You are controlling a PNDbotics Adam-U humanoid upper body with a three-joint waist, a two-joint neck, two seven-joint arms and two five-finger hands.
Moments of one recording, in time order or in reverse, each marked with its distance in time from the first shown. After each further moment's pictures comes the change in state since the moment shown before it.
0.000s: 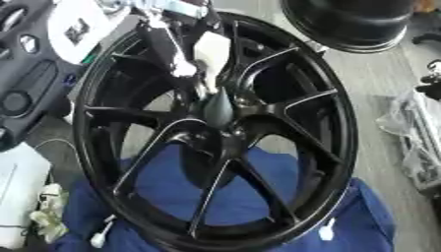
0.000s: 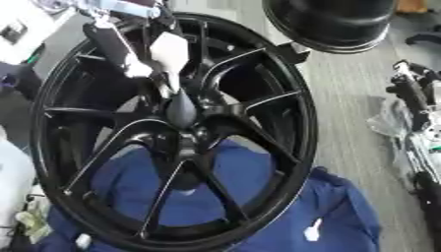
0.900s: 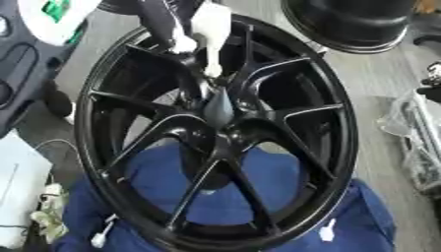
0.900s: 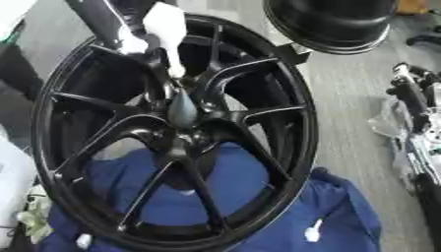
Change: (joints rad) left arm -0.014 0.037 0.064 -0.128 -0.015 0.157 -0.029; right arm 0.007 0.000 0.000 0.000 0.000 0.000 0.000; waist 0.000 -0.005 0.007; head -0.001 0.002
